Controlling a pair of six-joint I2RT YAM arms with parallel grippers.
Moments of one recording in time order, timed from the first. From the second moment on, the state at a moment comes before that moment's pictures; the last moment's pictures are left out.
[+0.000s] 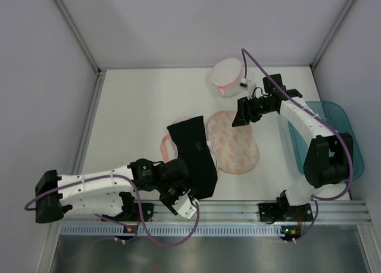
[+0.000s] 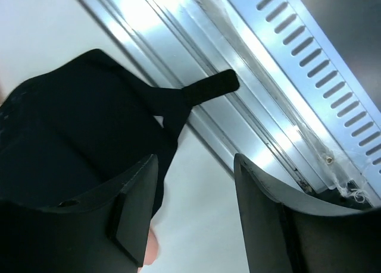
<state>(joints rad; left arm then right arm) -1.22 1.02 0.71 -0.80 0.42 0.98 0.21 1.60 1.26 -0.72 -0.72 -0.16</state>
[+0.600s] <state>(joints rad) -1.28 1.38 0.71 -0.61 0.32 1.14 0.19 1.54 1.22 -0.76 -0.71 -0.18</state>
